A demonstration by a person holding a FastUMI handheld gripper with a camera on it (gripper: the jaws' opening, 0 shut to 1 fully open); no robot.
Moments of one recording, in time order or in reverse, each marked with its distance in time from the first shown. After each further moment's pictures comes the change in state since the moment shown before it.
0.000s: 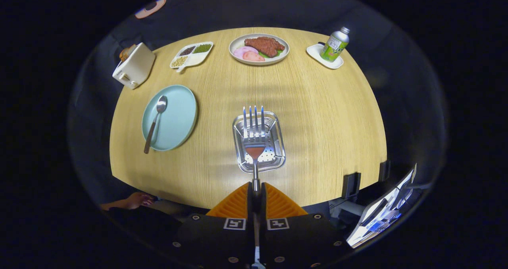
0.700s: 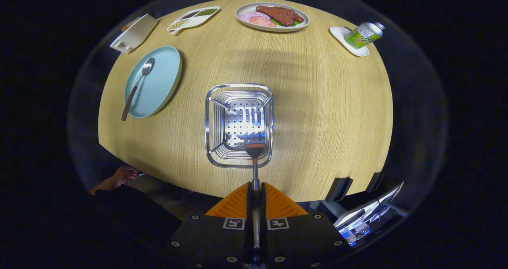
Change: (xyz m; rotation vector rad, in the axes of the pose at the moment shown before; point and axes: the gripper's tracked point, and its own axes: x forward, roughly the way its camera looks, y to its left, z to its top) arm 0.033 -0.029 -0.011 -0.172 0.259 0.006
